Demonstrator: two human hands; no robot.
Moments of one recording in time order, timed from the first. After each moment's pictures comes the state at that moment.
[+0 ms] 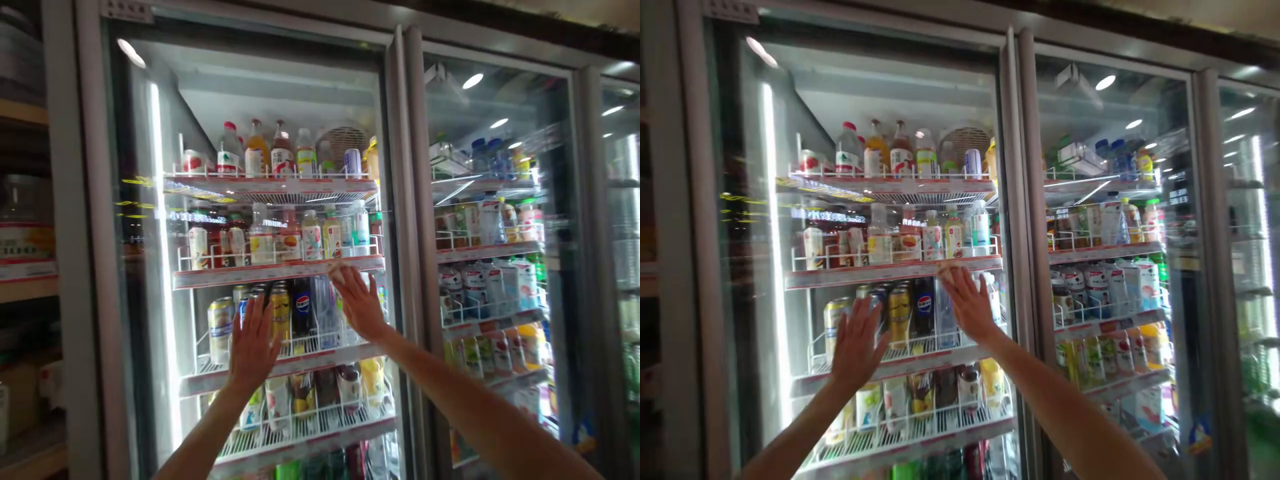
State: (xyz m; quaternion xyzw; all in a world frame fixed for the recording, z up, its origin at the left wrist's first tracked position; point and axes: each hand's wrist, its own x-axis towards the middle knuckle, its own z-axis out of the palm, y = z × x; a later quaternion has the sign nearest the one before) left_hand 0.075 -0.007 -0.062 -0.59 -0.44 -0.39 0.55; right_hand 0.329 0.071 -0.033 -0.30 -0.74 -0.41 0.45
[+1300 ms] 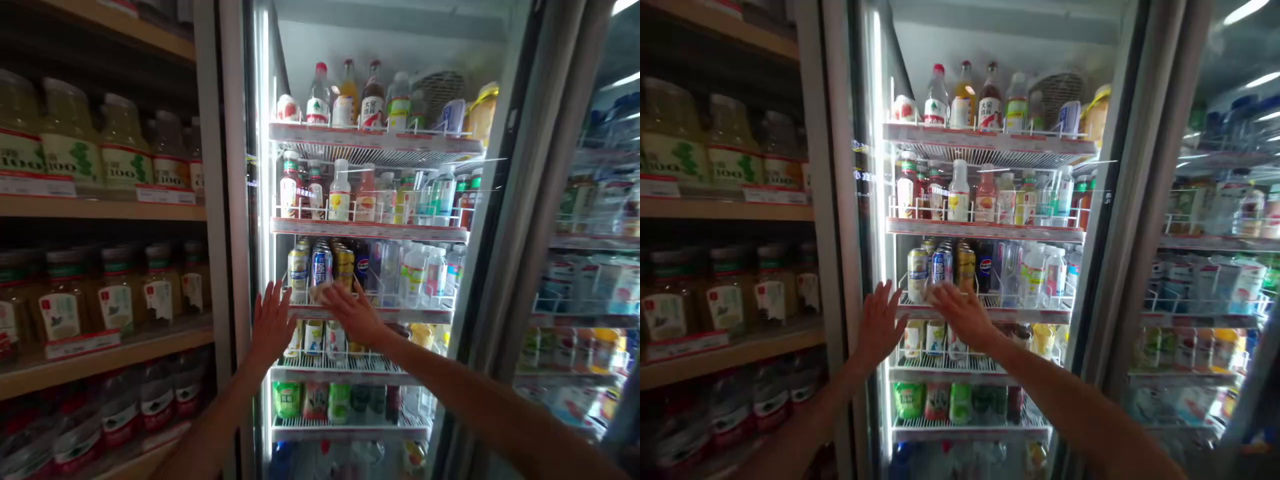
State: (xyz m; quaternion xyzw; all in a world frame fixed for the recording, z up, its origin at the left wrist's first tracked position) left_hand -0.058 -0.074 -0.141 -0.59 -0.55 -0.36 0.46; right_hand 0.168 0.008 -0.099 -0.14 -0.85 -0.40 0.31
